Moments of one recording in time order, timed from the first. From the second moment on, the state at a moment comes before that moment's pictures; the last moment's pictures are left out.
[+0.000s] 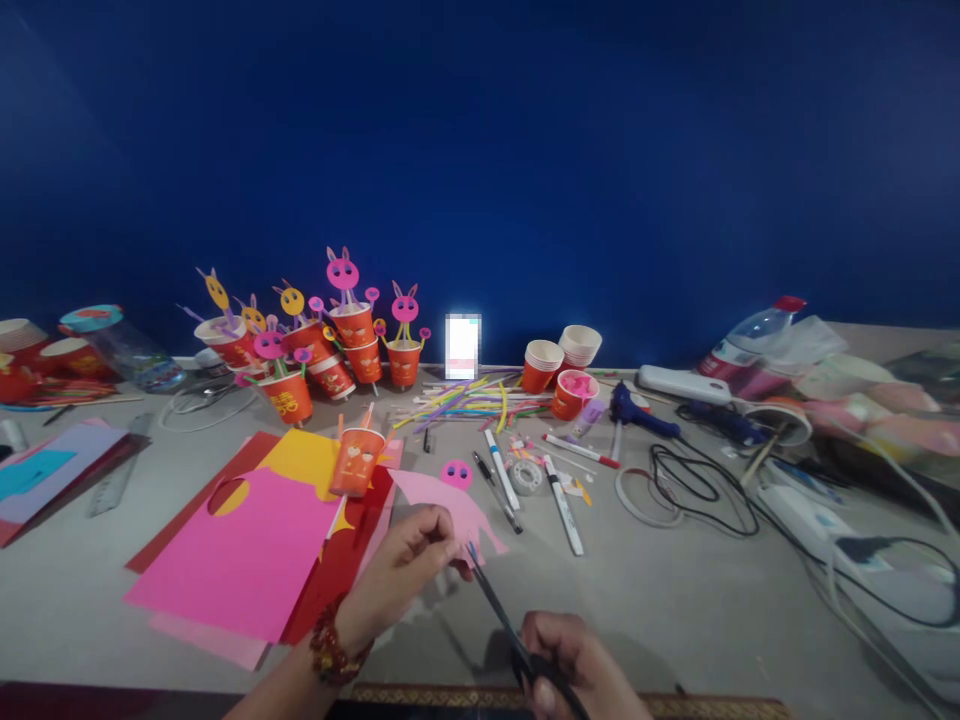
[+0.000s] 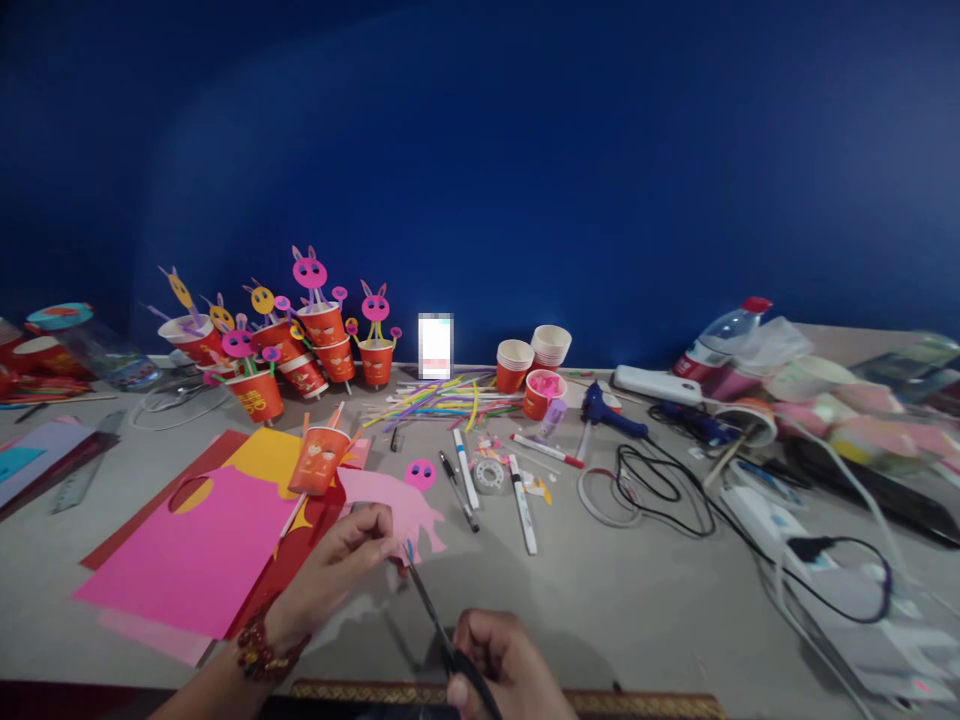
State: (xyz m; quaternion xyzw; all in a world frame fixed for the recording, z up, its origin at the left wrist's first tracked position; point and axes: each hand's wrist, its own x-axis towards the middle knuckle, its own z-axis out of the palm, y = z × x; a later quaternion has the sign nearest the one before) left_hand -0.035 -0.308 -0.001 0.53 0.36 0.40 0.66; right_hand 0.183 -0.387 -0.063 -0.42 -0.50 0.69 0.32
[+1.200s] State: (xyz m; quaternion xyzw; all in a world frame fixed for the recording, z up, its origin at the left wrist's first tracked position) left_hand -0.037 -0.304 -0.004 0.50 0.32 0.40 0.69; right_hand 0.185 -0.383 -0.072 -0.40 -0.48 0.71 0.32
